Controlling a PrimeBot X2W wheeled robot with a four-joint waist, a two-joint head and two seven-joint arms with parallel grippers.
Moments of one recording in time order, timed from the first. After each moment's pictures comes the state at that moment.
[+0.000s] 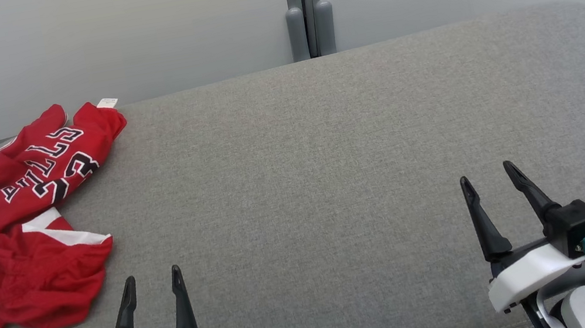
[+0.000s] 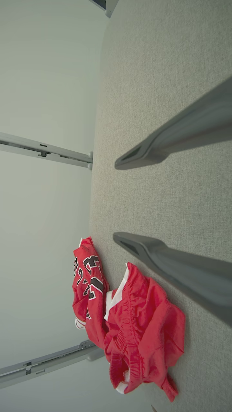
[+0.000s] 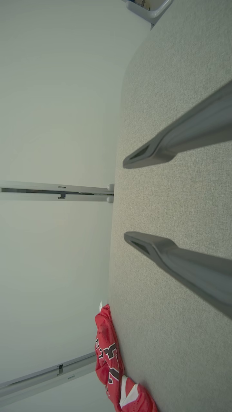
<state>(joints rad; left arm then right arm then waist) -0.01 0.05 -0.13 0.25 -0.23 0.00 -0.26 -0.06 -0.05 0.06 0.18 0.03 0.13 -0.26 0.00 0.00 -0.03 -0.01</state>
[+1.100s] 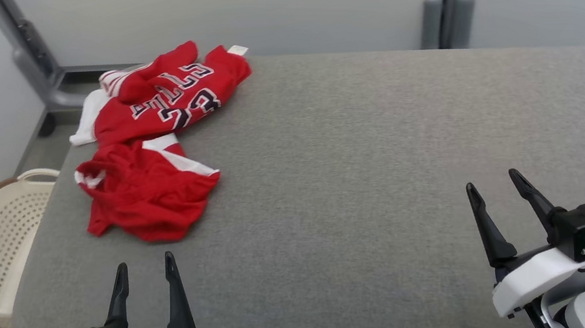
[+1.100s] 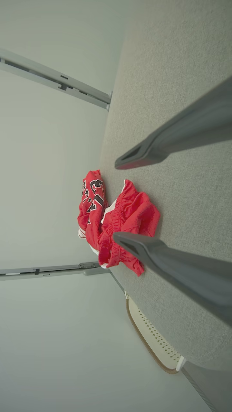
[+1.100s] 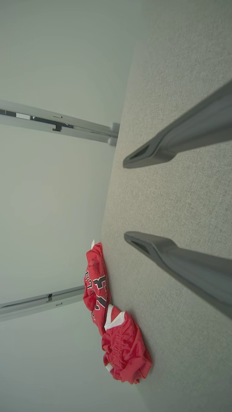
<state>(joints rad) -0.03 0.06 -0.13 0.23 -0.23 0.01 -0.26 -0.05 -0.05 0.05 0.20 0.07 0.13 -0.26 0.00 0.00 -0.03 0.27</state>
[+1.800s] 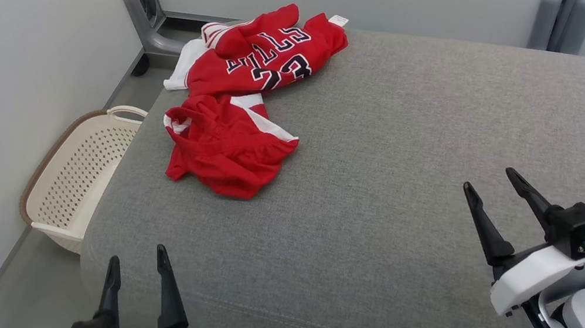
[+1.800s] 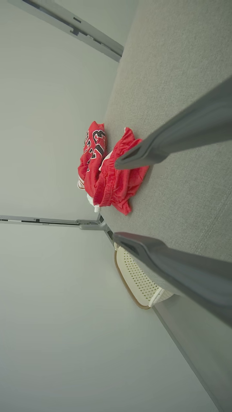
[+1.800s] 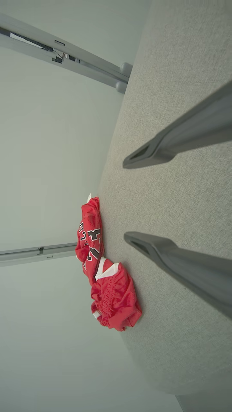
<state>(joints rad) -0.03 0.07 -0.13 0.21 -0.25 0.00 -0.25 -0.06 -0.05 0.06 0.22 0.07 0.13 -0.26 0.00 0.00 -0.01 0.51</state>
